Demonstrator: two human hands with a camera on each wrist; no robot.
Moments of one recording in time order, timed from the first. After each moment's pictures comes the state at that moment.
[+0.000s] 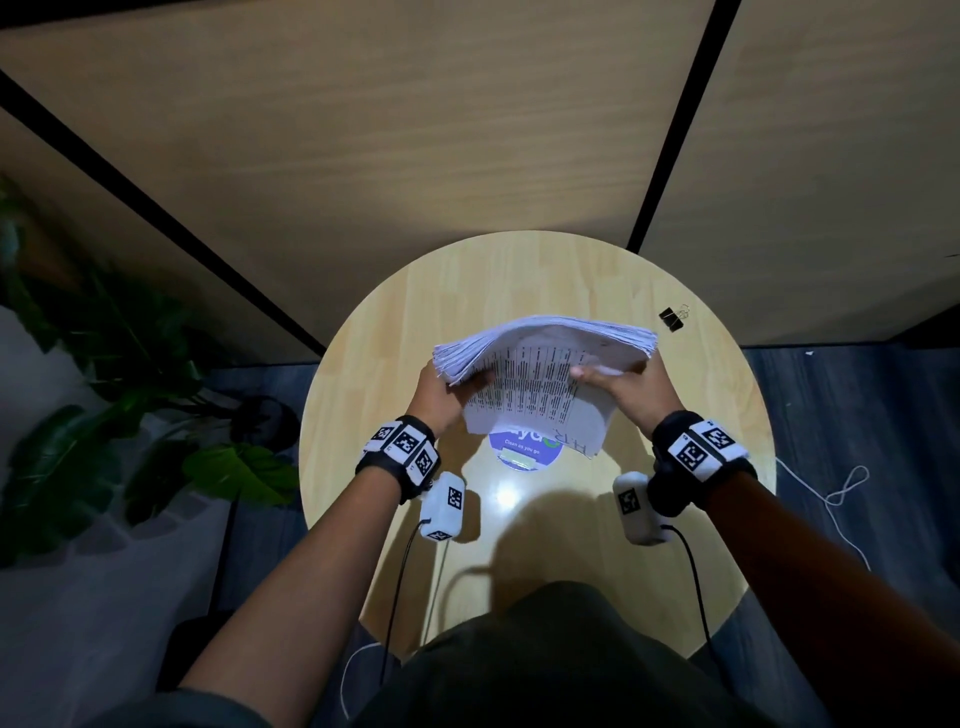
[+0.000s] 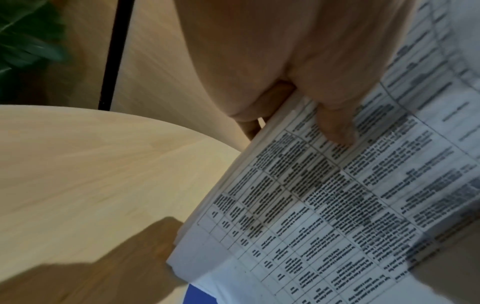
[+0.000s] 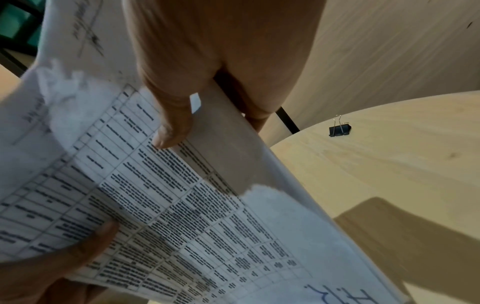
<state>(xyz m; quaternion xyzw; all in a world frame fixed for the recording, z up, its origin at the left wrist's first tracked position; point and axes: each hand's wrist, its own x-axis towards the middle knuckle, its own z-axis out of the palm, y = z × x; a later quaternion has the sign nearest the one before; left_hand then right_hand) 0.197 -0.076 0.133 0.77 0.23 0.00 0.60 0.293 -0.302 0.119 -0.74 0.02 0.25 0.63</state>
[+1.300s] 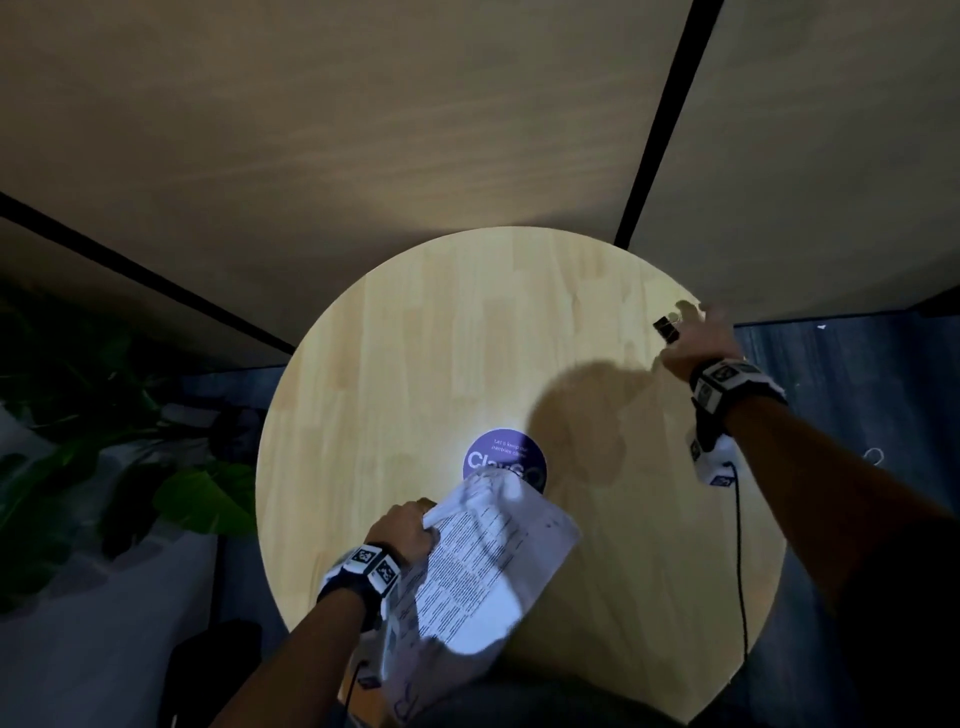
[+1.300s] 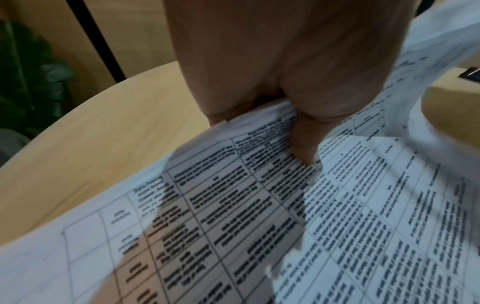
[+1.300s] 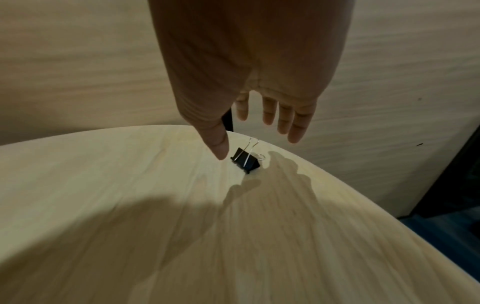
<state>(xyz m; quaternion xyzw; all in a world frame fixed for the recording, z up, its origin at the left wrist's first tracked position) 0.153 -0.064 0.016 0.85 0.23 -0.41 0.23 0.476 -0.367 0.001 -0.96 -0.02 0.24 0.11</state>
